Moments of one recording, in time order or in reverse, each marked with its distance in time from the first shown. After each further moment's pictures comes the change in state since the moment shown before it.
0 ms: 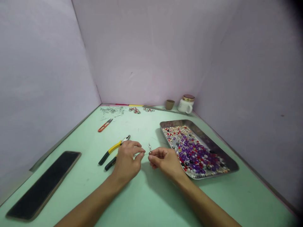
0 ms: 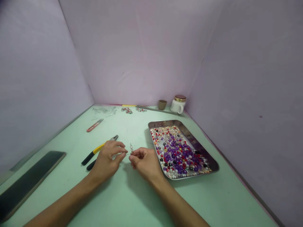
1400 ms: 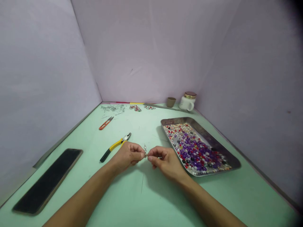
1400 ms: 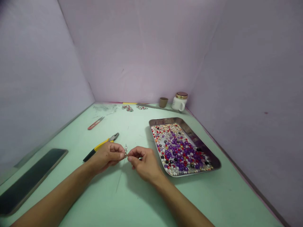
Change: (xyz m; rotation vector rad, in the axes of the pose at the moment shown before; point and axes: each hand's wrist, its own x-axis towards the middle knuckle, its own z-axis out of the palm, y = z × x) left_hand 0.012 -0.010 -0.011 -0.777 -0.491 -0.473; right_hand -0.008 -0.005 -0.001 -0.105 -0.130 -0.138
